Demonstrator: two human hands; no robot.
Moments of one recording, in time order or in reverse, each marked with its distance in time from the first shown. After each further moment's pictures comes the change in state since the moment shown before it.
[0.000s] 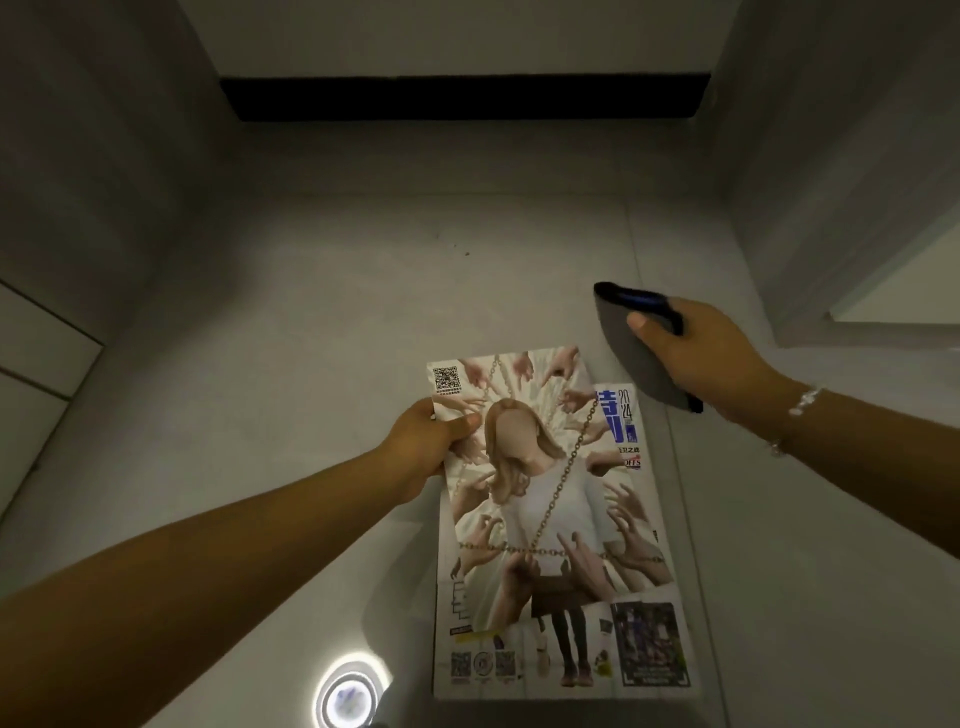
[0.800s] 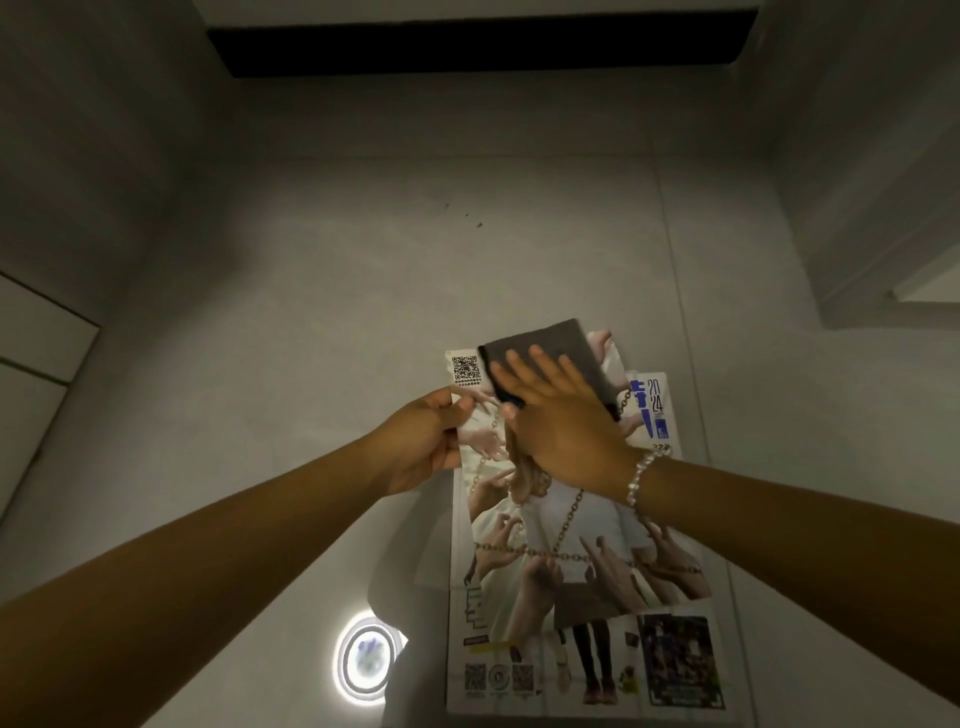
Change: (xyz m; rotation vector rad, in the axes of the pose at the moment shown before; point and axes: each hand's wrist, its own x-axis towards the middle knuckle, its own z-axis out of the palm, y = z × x) left_hand 0.022 -0.005 -0.020 -0.201 -0.288 -0.091; right_hand -0.003 0.017 0.145 -0.547 -0.338 -0.391
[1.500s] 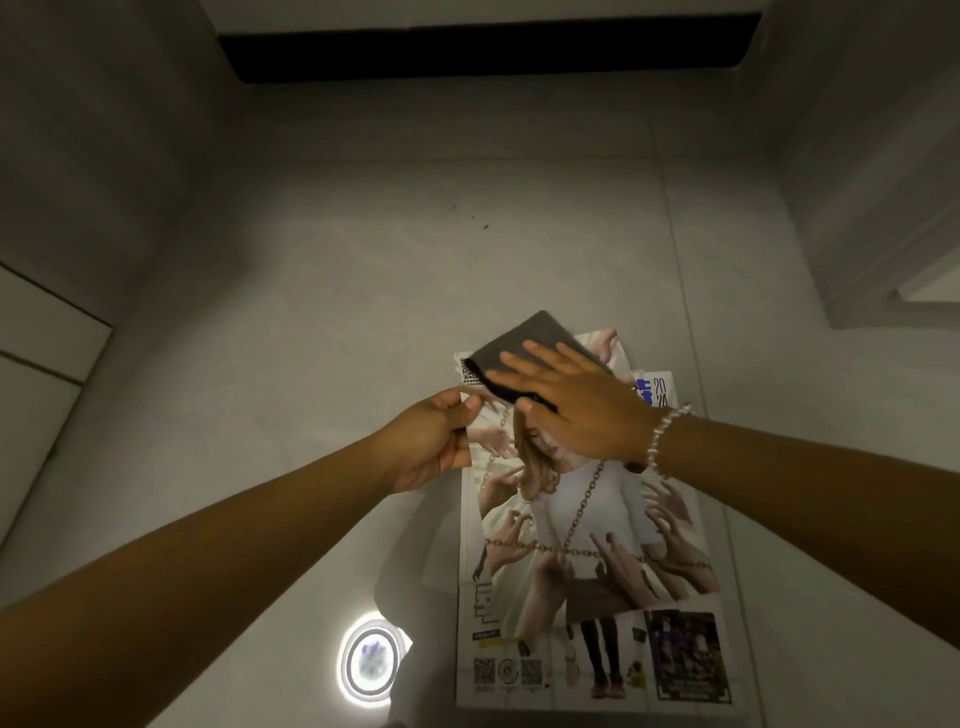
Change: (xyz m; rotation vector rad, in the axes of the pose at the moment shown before) left_hand 0.001 -0.003 -0.004 0.007 -0.060 -0.002; right_hand 0.008 0.027 -0.019 0.018 -0.076 -0.229
